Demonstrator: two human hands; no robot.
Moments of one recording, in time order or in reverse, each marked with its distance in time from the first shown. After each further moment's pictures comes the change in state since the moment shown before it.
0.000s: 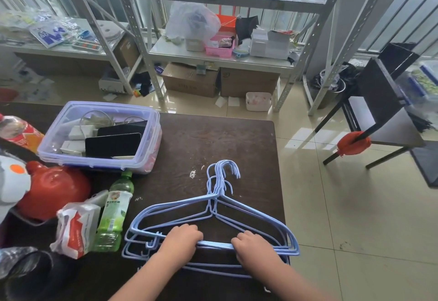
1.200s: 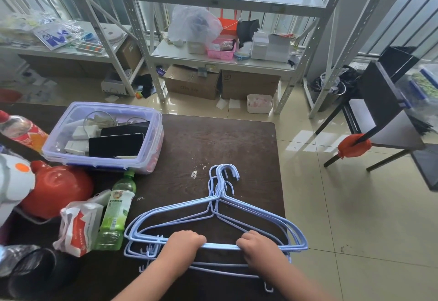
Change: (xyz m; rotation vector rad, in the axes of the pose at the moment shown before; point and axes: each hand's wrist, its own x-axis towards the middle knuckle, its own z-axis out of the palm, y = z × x) left_hand -0.012 0.003 0.009 0.118 0.091 0.050; right_hand -0.012 0.010 0.002 0.101 0.094 0.012
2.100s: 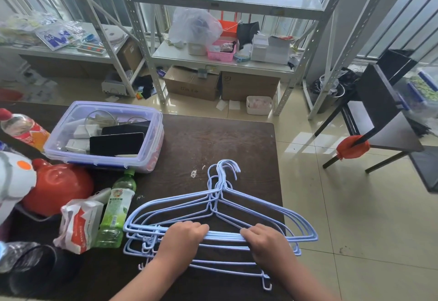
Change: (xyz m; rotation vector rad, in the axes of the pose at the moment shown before) left_hand -0.018 0.006 -0.023 0.012 0.386 0.080; right_hand -0.015 -0.001 -0.036 0.069 0.261 0.002
